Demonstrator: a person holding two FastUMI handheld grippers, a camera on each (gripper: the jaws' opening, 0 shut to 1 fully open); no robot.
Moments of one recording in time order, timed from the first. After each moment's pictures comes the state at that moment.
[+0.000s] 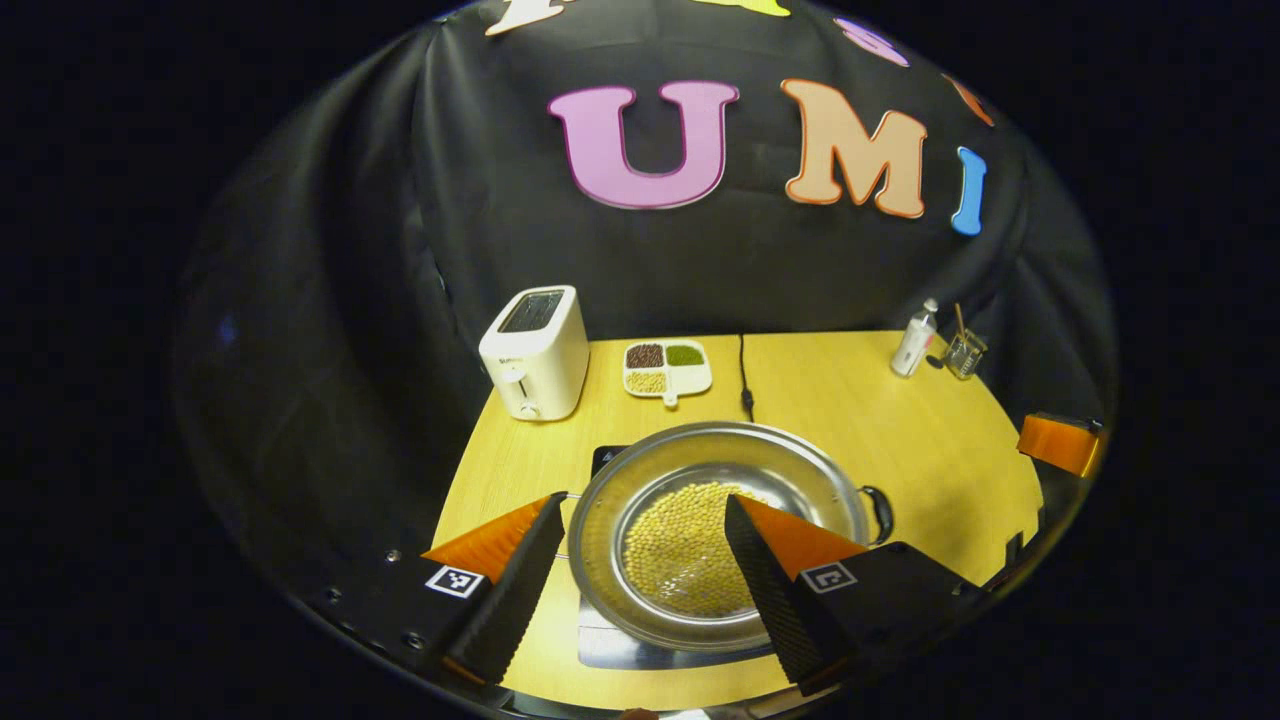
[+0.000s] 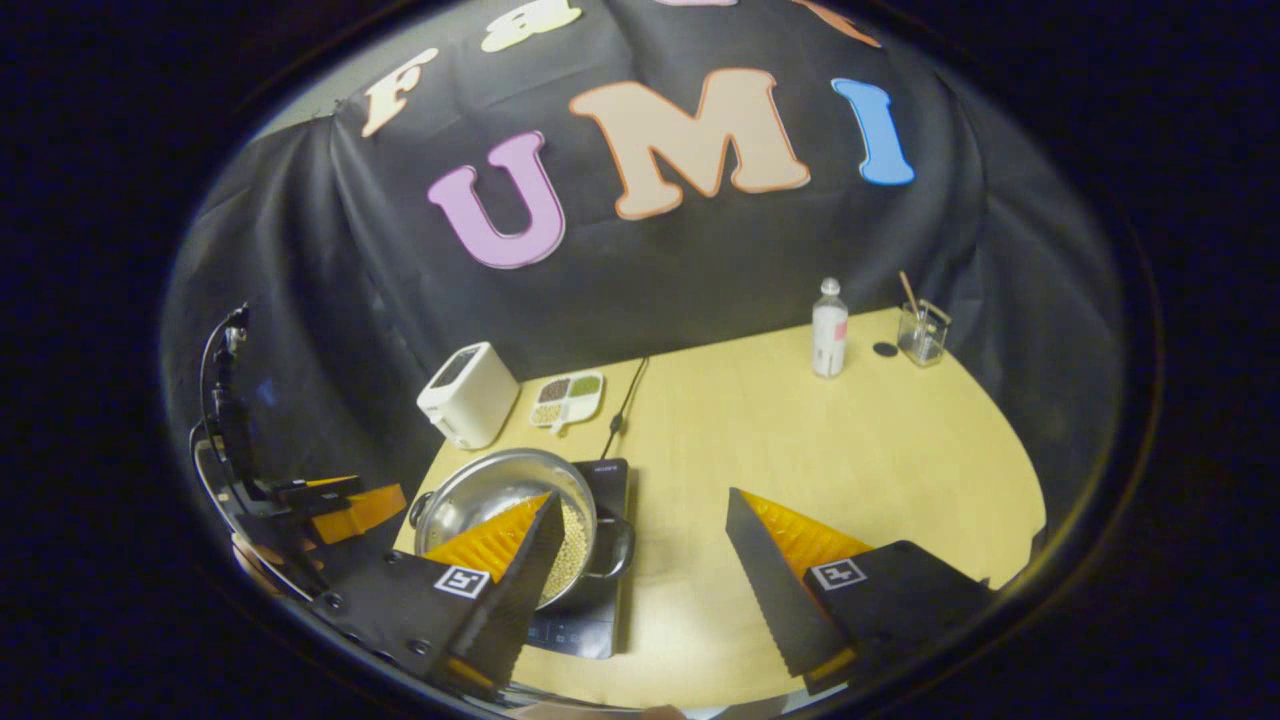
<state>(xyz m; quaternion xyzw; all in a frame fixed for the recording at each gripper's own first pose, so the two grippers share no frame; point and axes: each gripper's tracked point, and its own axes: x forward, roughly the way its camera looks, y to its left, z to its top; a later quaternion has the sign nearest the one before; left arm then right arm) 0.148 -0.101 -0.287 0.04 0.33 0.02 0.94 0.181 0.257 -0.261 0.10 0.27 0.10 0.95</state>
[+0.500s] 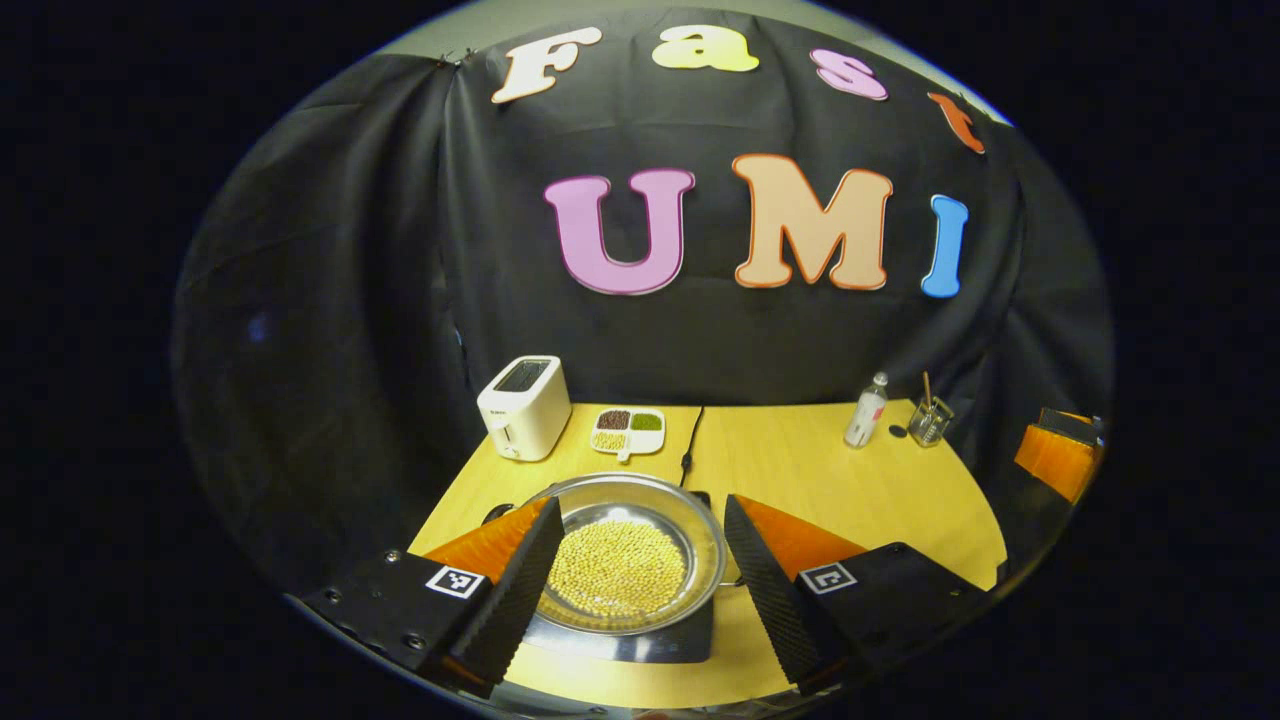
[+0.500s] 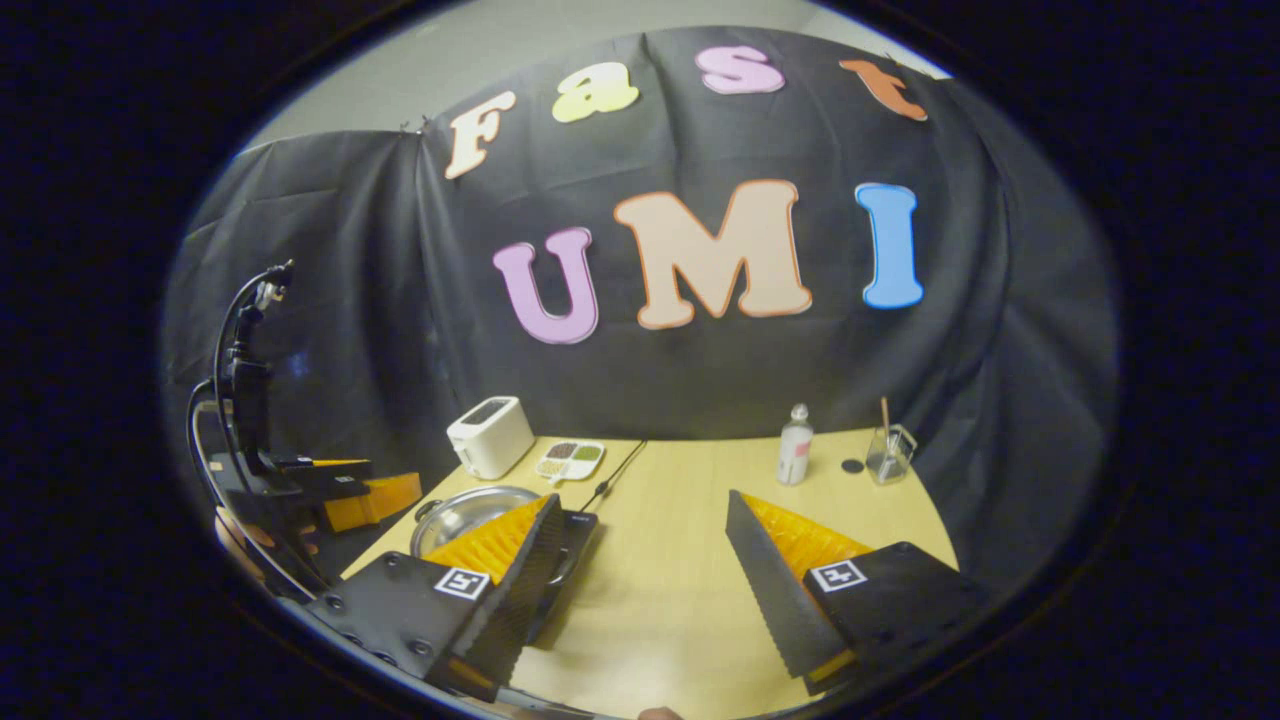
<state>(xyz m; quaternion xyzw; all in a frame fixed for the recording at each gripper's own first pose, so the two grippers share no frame) 0.111 -0.223 -0.199 0.03 0.23 0.07 0.97 0.147 0.157 -0.159 0.04 0.13 0.16 0.98</state>
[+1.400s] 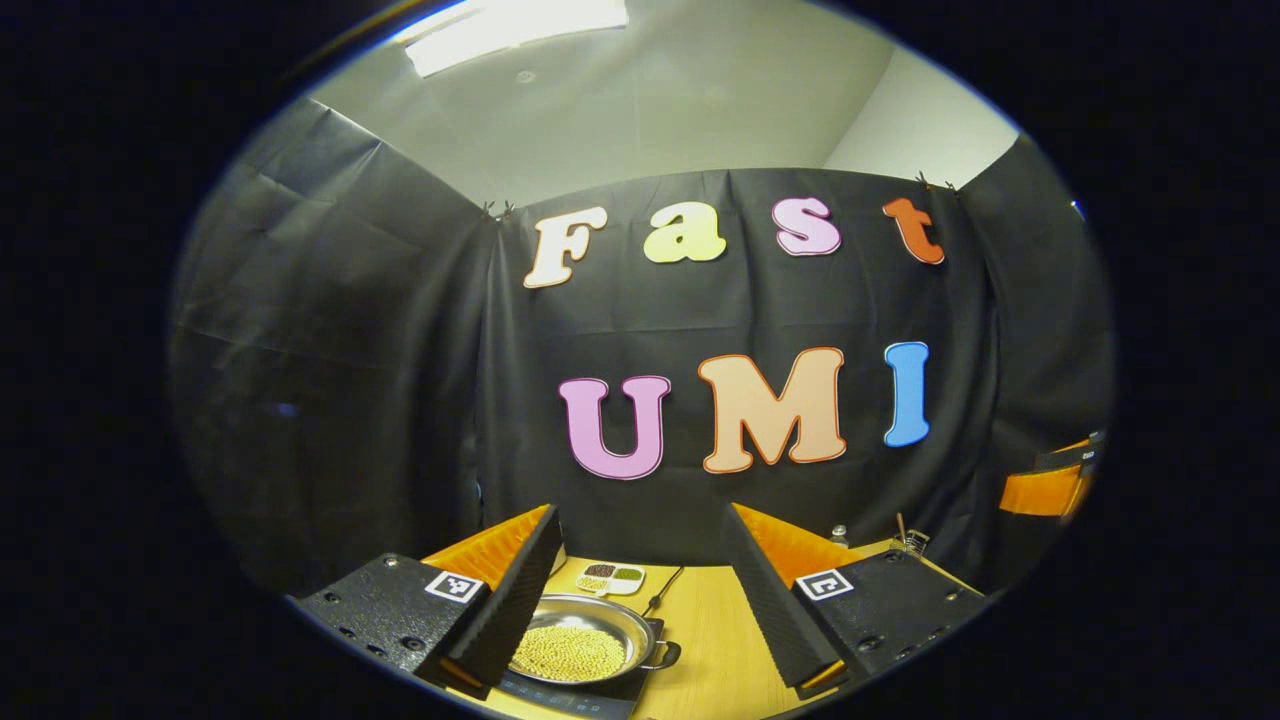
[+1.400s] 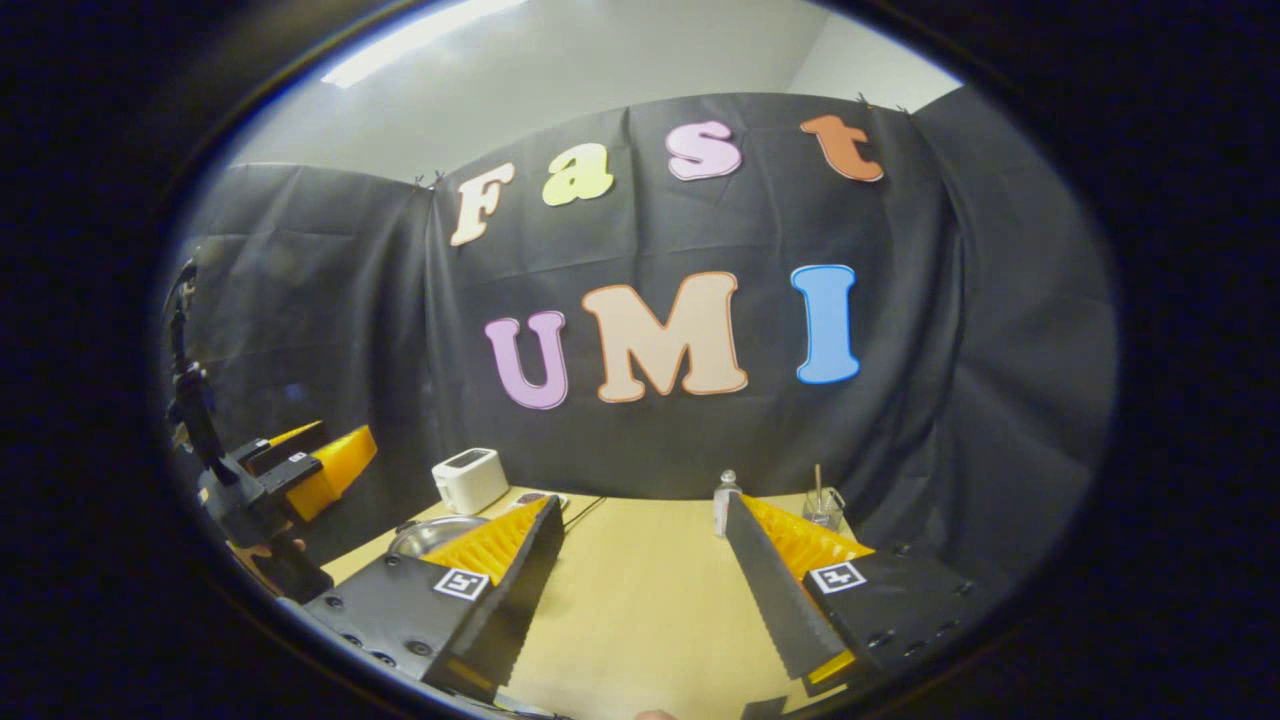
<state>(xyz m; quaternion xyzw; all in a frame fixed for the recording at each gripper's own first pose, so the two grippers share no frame) 0.013 0.013 -0.042 0.05 -0.06 0.10 0.99 0.087 0.045 -0.112 0.05 0.03 0.14 0.99</state>
